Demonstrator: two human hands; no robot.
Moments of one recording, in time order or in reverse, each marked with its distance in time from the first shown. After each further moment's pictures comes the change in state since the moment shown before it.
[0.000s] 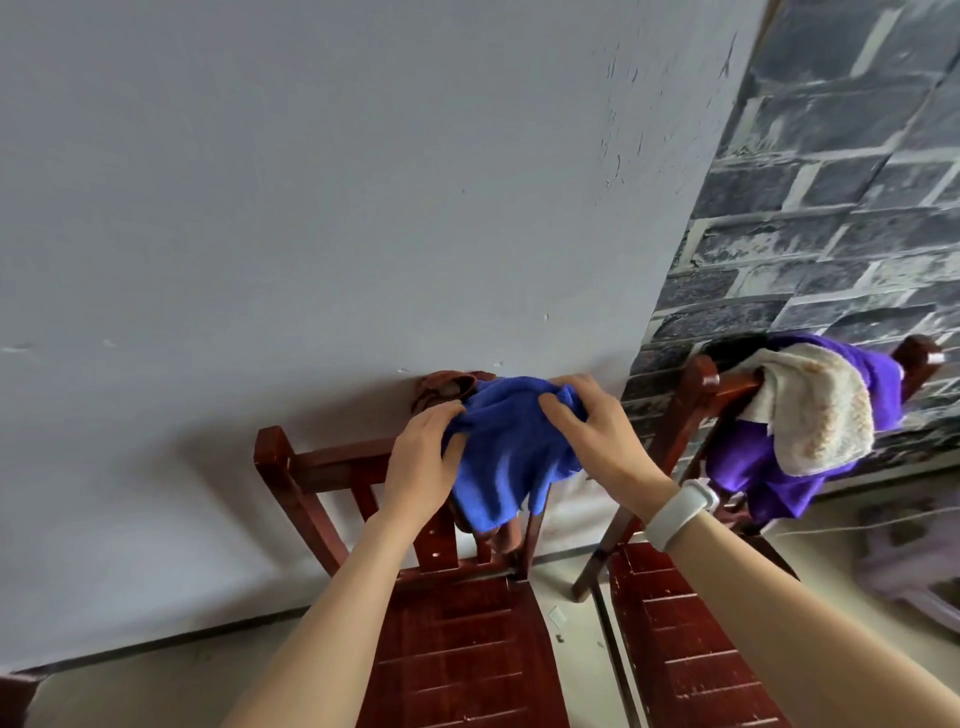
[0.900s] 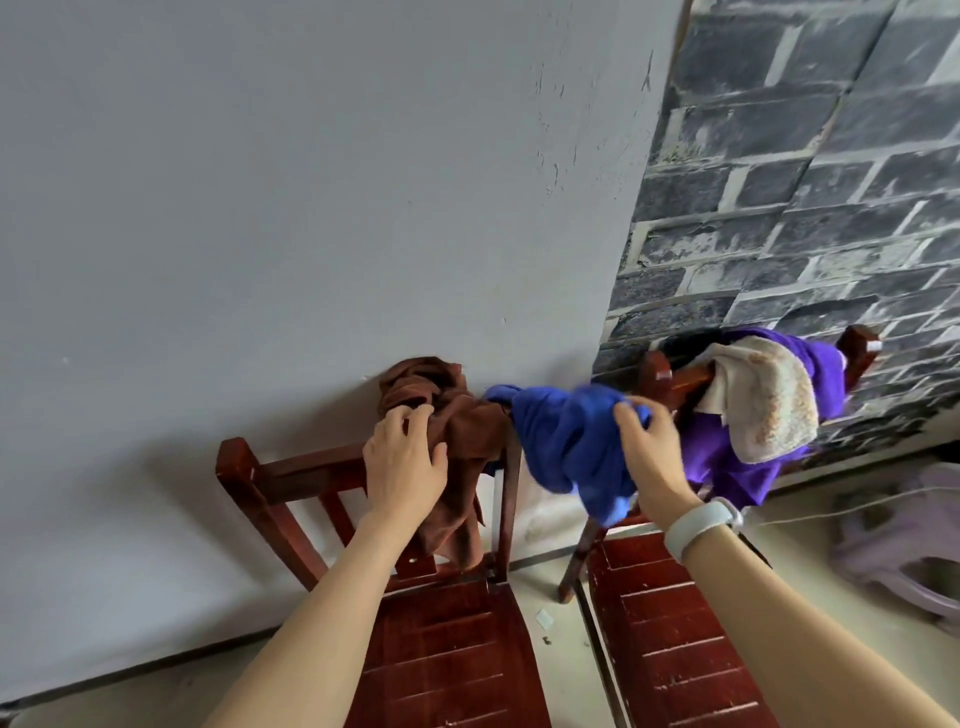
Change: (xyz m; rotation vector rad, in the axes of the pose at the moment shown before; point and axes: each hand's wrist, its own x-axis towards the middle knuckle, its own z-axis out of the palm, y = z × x) left_hand -0.002 0.023 0.021 0.506 0.029 -0.044; right_hand -0.014 0.062 -0.066 0.079 0.505 0.240
